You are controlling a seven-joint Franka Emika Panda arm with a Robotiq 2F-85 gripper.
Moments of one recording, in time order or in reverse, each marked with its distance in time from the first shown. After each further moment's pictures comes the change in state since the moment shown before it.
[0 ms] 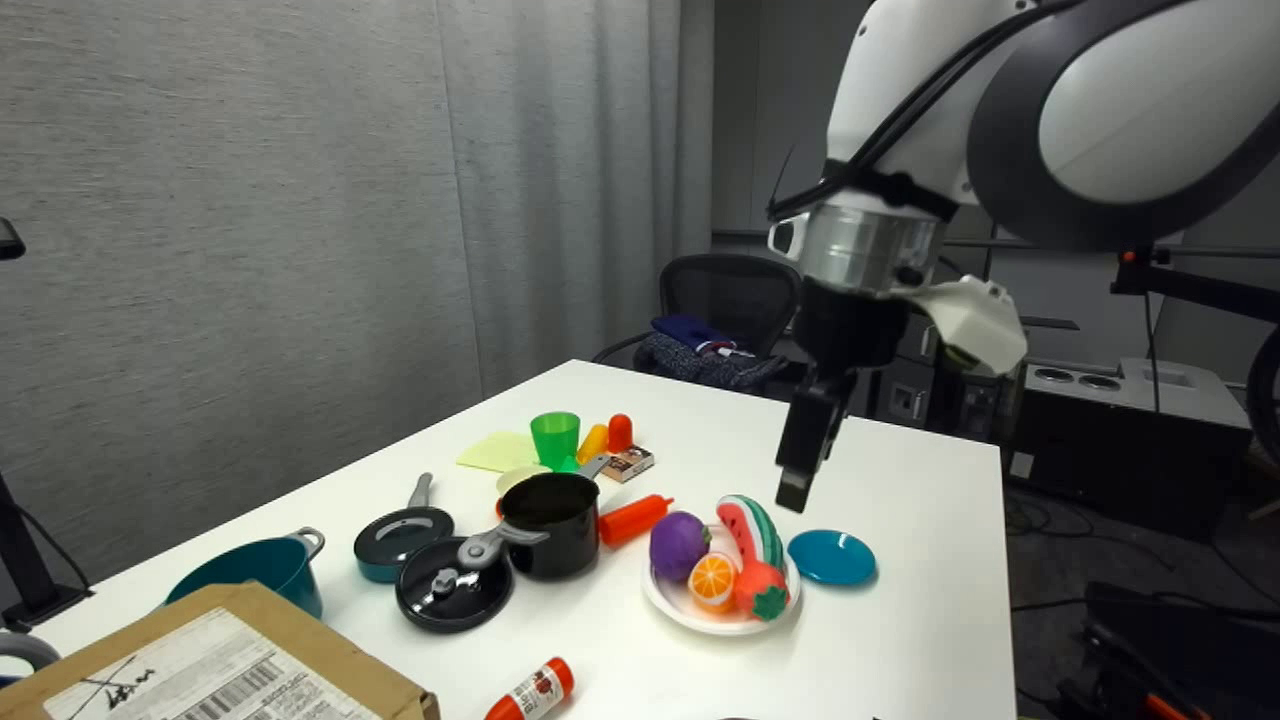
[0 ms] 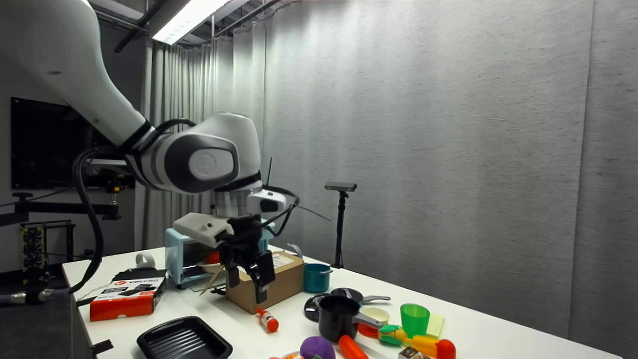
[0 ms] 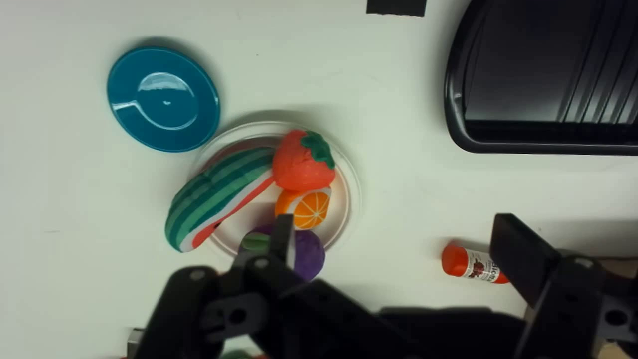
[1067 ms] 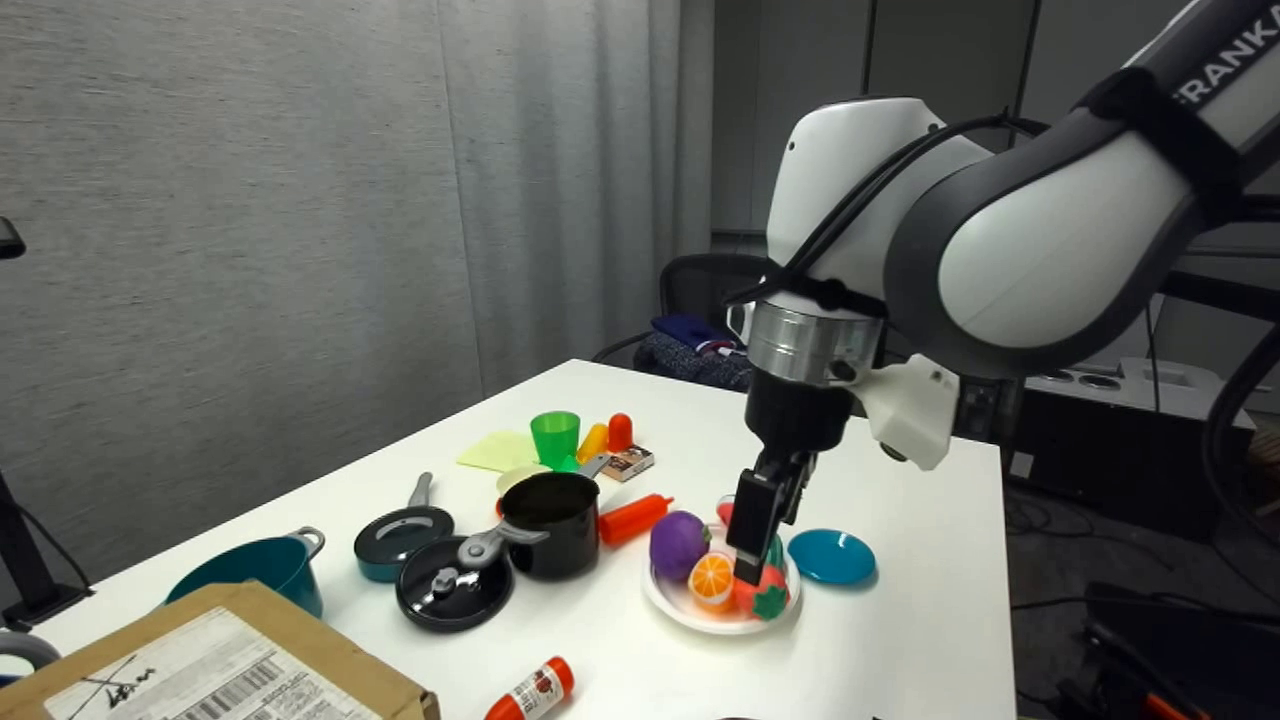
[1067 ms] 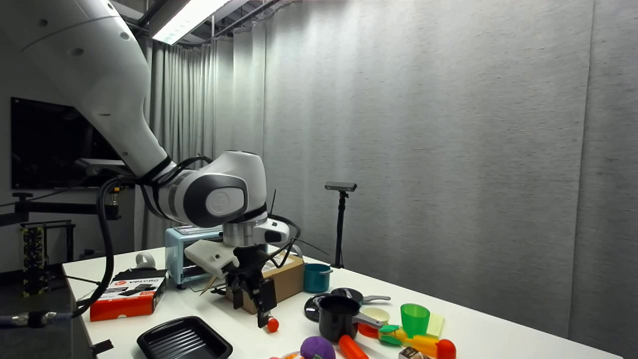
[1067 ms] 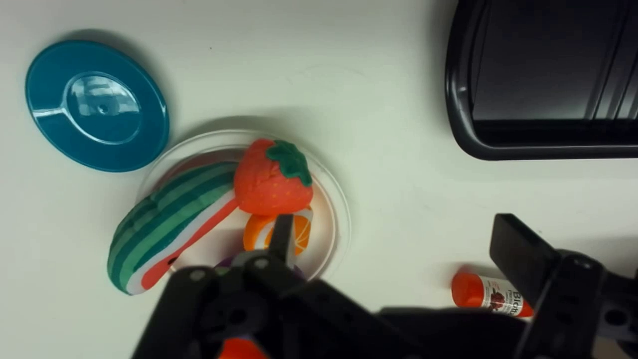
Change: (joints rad) arm 0.004 0.200 0.029 0.048 -0.005 0.119 0.067
